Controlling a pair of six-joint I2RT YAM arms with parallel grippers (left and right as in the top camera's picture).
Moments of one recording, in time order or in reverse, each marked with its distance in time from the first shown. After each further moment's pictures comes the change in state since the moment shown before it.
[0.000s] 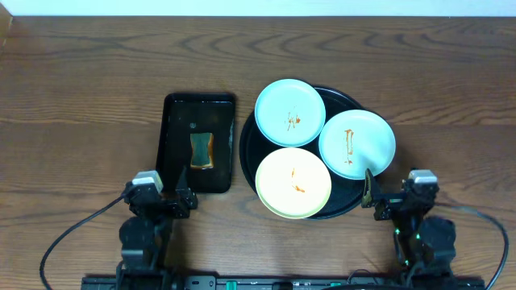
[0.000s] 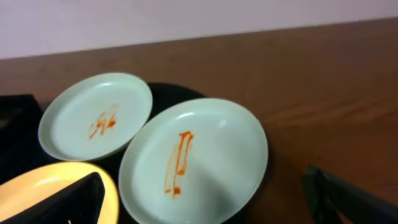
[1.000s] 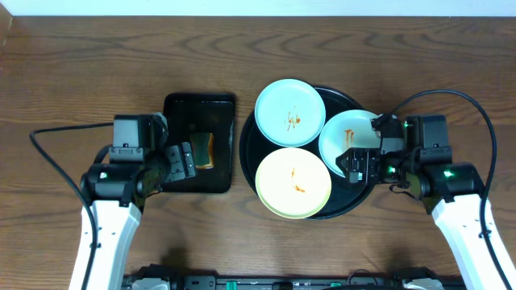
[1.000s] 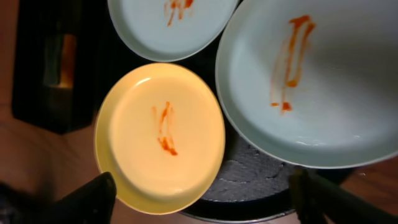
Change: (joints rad) left arm 0.000 0.982 0.842 -0.615 0.088 -0.002; right arm 0.001 0.960 0.740 -0.561 -0.414 0.028
